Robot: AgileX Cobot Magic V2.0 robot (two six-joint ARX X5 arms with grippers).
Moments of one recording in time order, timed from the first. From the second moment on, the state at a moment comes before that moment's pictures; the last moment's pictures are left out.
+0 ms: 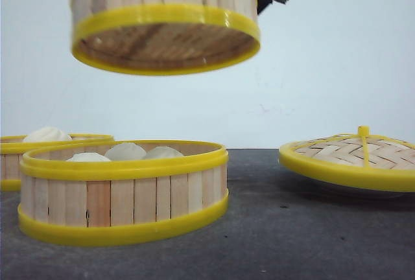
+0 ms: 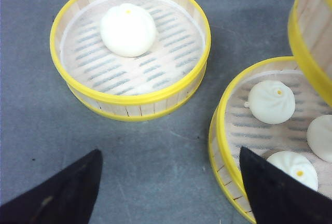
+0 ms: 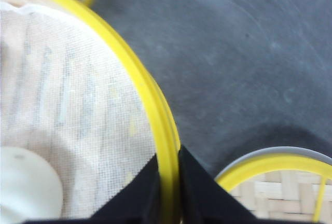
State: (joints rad) left arm -0.10 0.79 0.87 -0.73 0.05 0.01; right arm 0.57 2.07 2.35 -1.35 -0.09 0.02
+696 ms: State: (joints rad) left arm -0.10 0.80 0.87 -0.72 0.05 0.01; right arm 0.65 1.72 1.71 -1.03 -0.07 0.01
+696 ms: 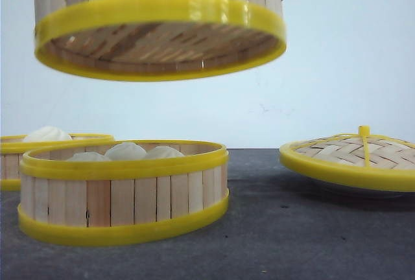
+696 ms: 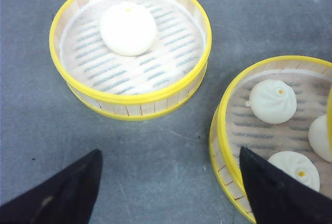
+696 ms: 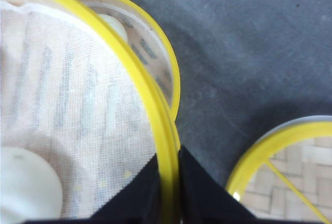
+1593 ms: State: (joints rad) left arm -0.10 0.80 0.87 -0.72 0.05 0.01; right arm 0.66 1.88 1.63 -0.69 -0.09 0.01
